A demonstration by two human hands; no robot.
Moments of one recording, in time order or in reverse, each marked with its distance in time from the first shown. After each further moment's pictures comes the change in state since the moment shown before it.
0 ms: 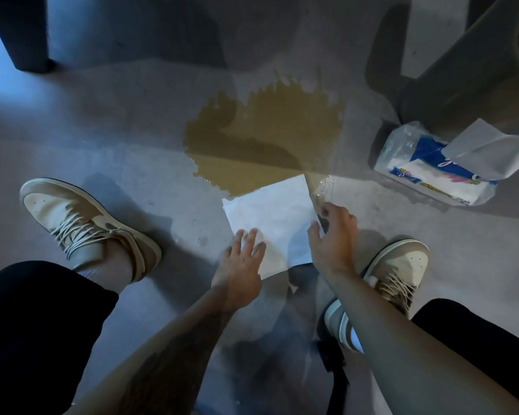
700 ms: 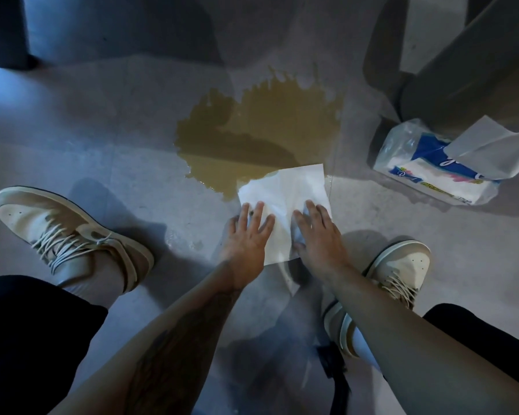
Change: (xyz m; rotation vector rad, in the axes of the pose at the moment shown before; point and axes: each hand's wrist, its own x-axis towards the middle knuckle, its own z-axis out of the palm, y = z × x) left_hand 0.049 0.001 -0.025 0.153 0.073 0.034; right_hand 0.008 0.024 0.024 -0.583 -0.467 -0.227
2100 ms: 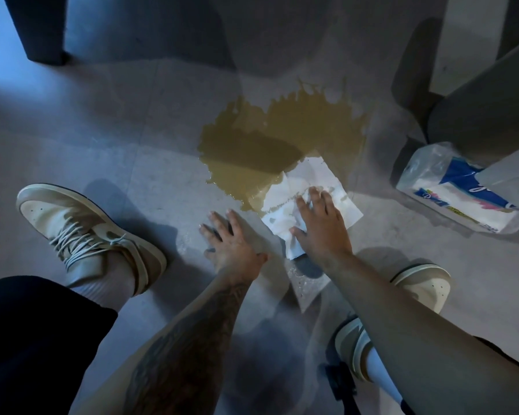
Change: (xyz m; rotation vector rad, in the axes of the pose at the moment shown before) left_hand 0.004 -0.028 0.005 -0.482 -0.081 -0.662; right_hand 0.059 -0.030 -0.021 -0.115 0.038 -0.059
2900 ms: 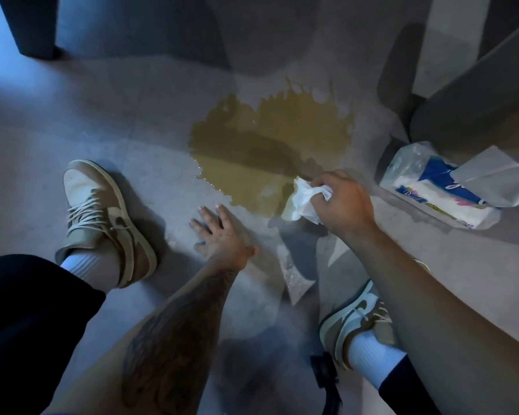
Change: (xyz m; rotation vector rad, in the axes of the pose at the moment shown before) left_hand -0.001 0.005 -0.006 0.026 -0.058 -0.020; right_hand -0.007 0.033 -0.094 0.512 0.242 0.086
